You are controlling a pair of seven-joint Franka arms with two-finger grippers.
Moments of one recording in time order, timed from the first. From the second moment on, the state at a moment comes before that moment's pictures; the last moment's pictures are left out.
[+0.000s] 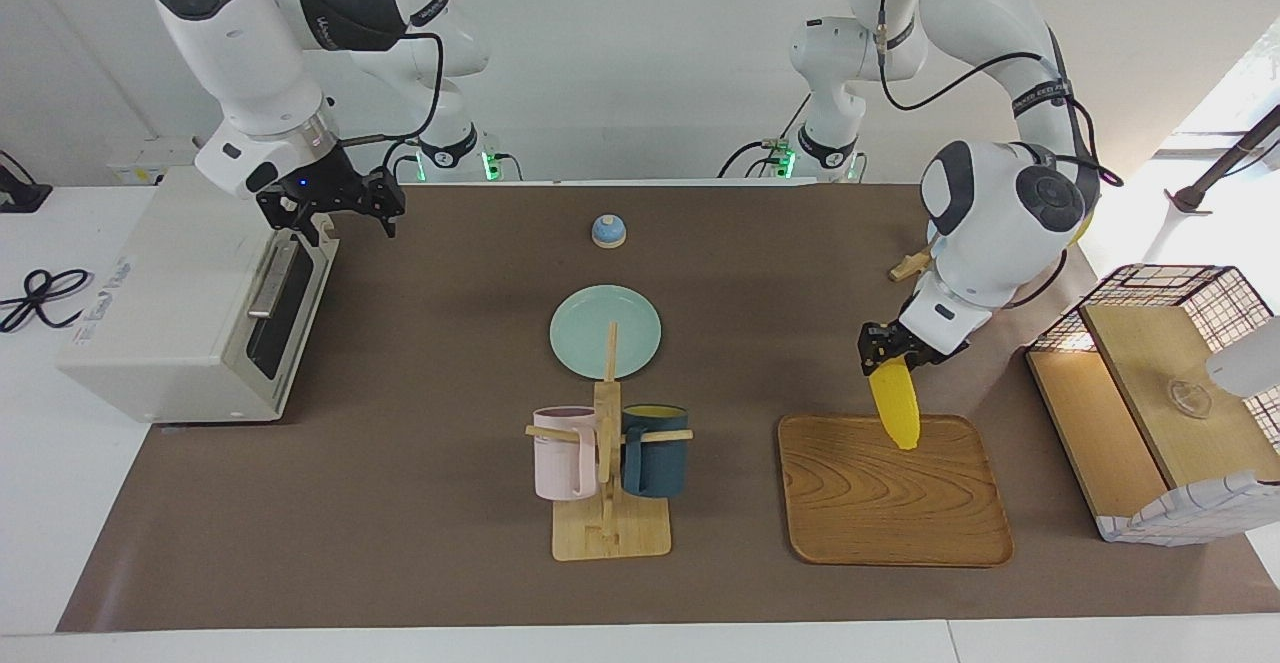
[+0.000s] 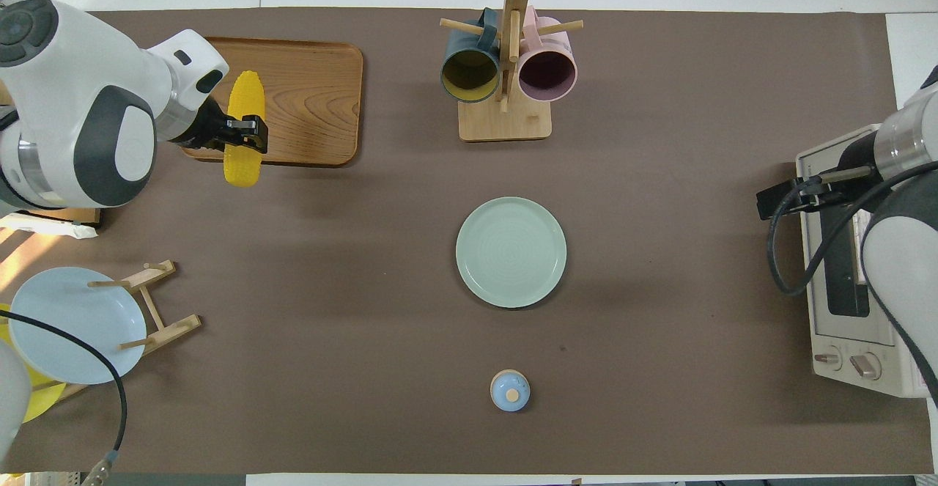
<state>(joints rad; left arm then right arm) -0.17 0.36 0.00 -1.65 -0.12 2.01 -0.03 0.00 -0.03 0.05 -1.73 -0.01 1.62 -0.09</state>
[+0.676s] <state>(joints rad) -0.16 0.64 -0.01 -1.43 -0.11 2.16 -0.03 0.00 0.01 0.06 -1.65 -0.01 1.57 -0.04</state>
